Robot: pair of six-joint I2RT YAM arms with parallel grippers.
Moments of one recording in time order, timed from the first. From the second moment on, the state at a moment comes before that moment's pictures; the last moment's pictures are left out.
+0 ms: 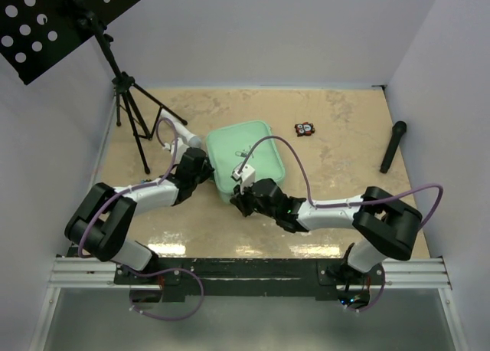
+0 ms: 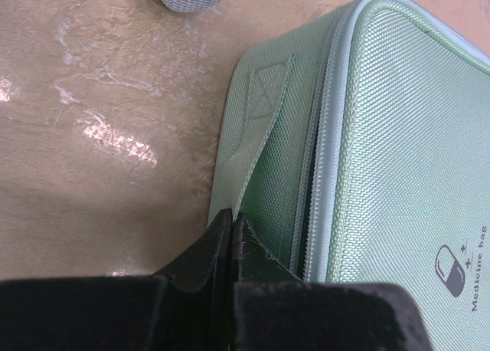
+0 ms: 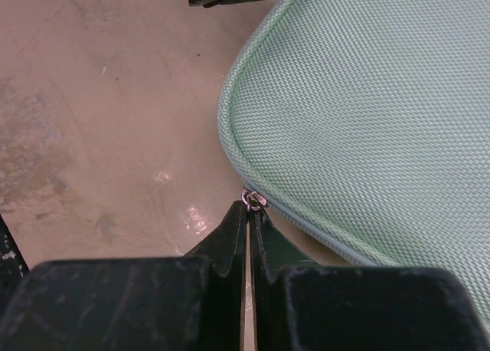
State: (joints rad) left arm -0.52 1.49 0.62 0.21 -0.33 -1.04; right arm 1.04 1.55 0.64 0.47 0.09 0.24
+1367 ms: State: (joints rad) left arm -0.56 1.48 0.59 0.33 -0.19 -1.03; right arm 0.93 1.36 0.63 0.27 0.24 0.41
